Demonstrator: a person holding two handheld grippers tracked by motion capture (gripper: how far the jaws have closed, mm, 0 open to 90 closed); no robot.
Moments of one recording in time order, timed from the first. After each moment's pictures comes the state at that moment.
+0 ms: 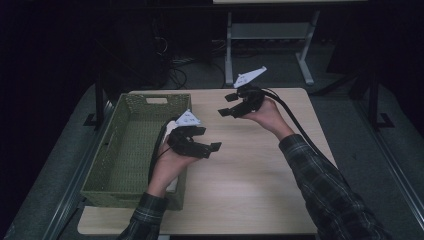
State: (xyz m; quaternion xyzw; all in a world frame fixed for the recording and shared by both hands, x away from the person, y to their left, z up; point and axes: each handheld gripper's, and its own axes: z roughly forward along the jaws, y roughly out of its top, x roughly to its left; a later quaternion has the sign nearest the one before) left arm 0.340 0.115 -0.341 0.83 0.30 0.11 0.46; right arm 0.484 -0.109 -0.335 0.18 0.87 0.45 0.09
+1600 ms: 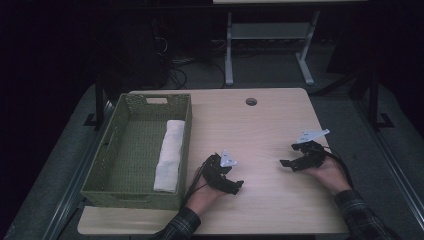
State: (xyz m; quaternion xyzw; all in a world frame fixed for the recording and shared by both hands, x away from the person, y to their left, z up) left arm 0.313 0.043 -0.468 0.88 0.29 0.11 0.35; right arm 0.374 -0.286 -0.469 0.35 0.86 0.35 0.12
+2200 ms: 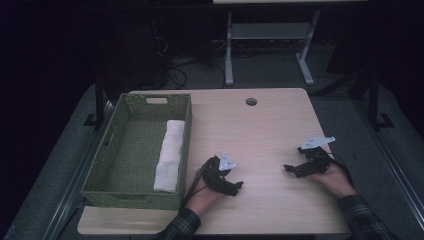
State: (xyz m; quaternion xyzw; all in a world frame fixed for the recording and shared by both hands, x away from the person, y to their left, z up) left arm 0.312 0.046 -0.478 0.88 0.28 0.12 0.37; right arm 0.361 -0.298 -0.484 0.37 0.85 0.36 0.13
